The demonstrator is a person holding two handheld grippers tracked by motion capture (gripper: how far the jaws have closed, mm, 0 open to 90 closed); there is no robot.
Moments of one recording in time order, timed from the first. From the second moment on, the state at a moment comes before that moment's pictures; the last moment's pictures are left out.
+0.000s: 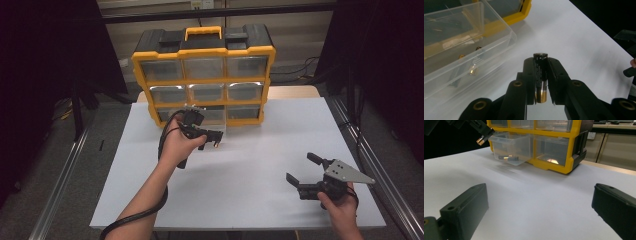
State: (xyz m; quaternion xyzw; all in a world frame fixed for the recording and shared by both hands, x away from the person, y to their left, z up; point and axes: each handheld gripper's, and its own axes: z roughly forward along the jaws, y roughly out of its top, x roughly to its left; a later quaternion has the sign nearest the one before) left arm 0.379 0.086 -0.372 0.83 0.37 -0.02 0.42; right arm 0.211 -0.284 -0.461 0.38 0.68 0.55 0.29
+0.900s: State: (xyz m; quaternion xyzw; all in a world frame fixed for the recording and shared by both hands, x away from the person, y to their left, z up) left arm 0.410 0.093 -0.348 0.82 0.40 0.02 0.42; right arm 0.210 -0.284 -0.461 0.38 0.68 0.55 0.29
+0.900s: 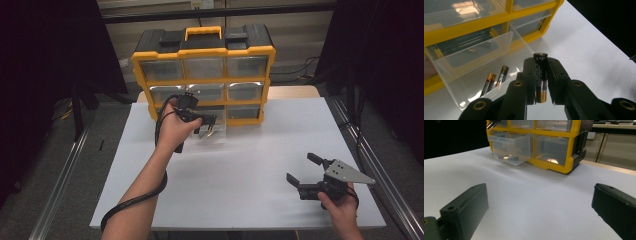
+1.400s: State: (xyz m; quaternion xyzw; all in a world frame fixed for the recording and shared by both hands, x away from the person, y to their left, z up) left arm 0.430 0.099 -0.351 0.81 0.42 0.05 0.40; right arm 0.210 -0.285 -0.461 0.38 0.68 0.55 0.29
